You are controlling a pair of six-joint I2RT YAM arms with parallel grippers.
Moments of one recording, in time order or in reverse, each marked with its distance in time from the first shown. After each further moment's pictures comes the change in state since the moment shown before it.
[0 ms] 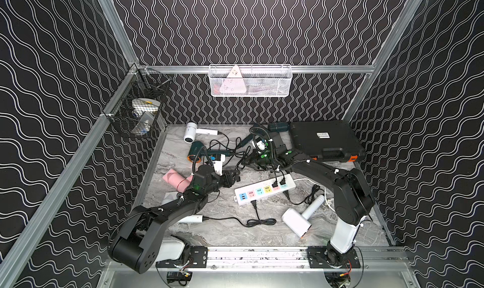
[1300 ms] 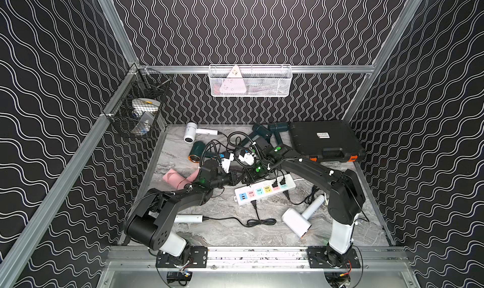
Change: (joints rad) left arm -0.008 0.186 0.099 0.043 0.221 -0.025; right arm 0.126 0.071 0.244 -0.638 0.183 -0.693
